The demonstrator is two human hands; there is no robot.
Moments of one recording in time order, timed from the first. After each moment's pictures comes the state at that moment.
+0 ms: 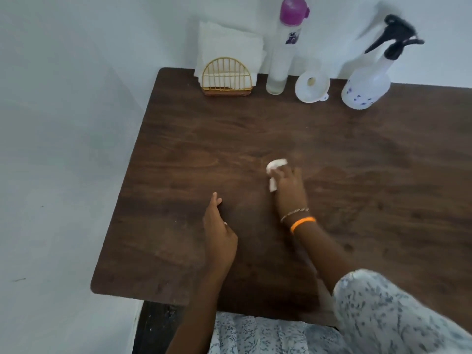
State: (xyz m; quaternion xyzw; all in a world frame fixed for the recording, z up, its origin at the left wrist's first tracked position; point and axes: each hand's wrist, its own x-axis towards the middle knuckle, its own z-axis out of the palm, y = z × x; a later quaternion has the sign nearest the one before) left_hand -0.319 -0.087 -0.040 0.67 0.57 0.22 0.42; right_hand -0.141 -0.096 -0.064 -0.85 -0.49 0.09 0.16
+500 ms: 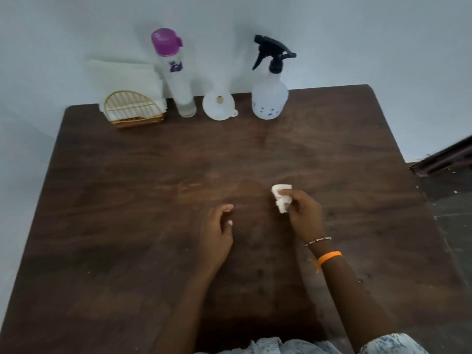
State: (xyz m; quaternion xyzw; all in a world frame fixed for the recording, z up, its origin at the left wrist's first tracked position) left_hand -0.170 -0.129 -0.035 0.78 0.43 0.14 0.43; right_hand -0.009 -0.239 -0.038 -0.84 -0.28 0.13 0.45
